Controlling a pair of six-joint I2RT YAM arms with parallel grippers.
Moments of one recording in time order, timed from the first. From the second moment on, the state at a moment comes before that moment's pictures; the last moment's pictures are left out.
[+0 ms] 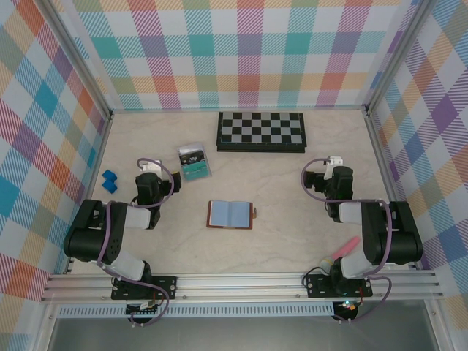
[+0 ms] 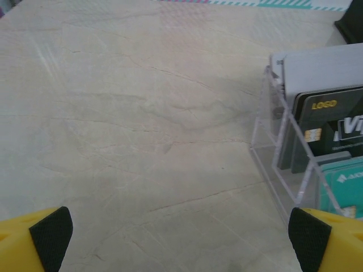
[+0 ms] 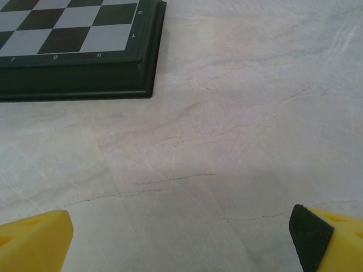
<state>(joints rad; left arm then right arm) -0.10 1.55 0.38 0.74 -0.18 -0.11 0.02 1.51 0.42 0.59 -0.04 0.06</state>
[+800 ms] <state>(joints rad) -0.10 1.56 0.38 0.74 -0.21 -0.11 0.02 1.51 0.42 0.63 -0.07 0.06</state>
